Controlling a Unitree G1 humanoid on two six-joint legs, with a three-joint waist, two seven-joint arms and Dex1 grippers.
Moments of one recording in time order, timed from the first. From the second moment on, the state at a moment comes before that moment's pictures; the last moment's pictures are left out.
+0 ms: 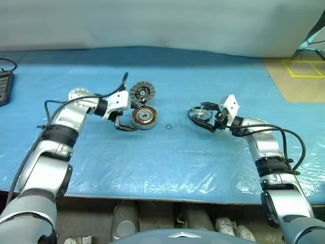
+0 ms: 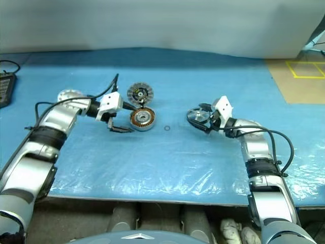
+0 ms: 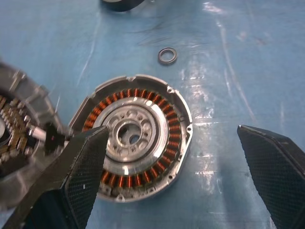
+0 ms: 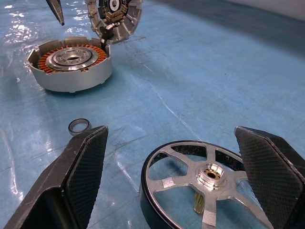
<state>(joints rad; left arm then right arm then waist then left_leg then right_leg) -0.97 0.57 -0.30 0.77 -0.02 -0.21 -1.49 -0.55 -0.49 -0.03 0.52 0.21 -0.03 1.02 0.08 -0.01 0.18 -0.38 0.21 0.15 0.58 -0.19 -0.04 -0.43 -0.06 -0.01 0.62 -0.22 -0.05</state>
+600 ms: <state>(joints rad) -1.17 0.45 -0.39 1.21 0.25 -0.59 -1.44 -0.46 -0.50 -0.03 0.39 0.22 0.01 0.96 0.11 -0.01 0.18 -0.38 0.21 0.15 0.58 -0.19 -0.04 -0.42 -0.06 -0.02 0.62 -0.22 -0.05</state>
